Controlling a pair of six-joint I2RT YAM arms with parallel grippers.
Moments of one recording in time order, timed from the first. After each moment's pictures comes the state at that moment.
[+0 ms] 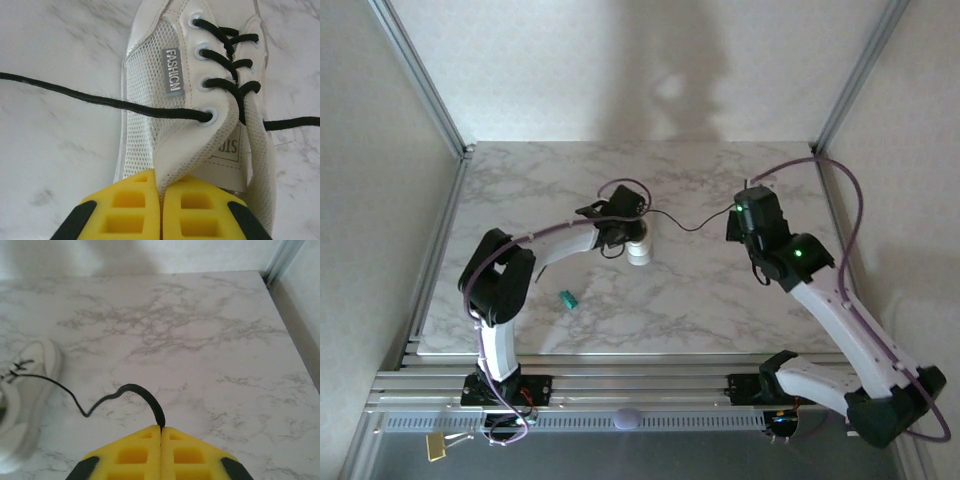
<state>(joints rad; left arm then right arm) -0.65 1.91 1.34 -0.38 -0.15 -0.95 0.57 1.04 1.16 -0.78 0.52 0.35</state>
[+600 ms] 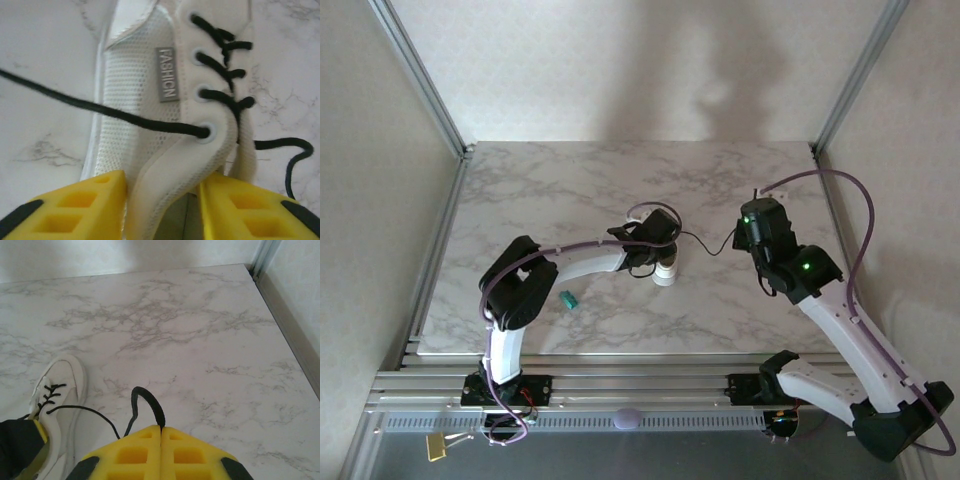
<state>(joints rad) -0.83 1.97 1.35 -0.29 -0.18 -1.12 0.57 0.98 1.11 -0.81 0.54 0.40</state>
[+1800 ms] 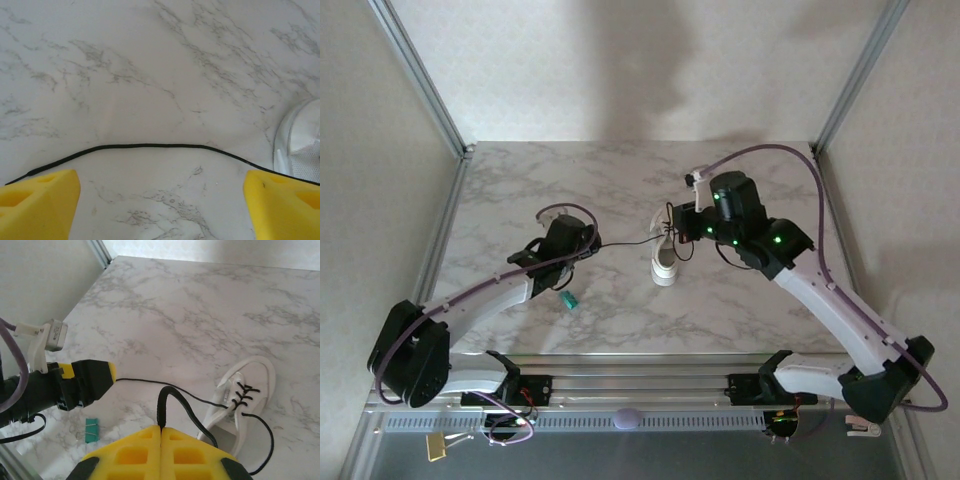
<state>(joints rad) -0.53 1.29 0.75 -0.21 -0.33 -0.79 0.71 1.21 1.31 -0.65 -0.06 0.29</state>
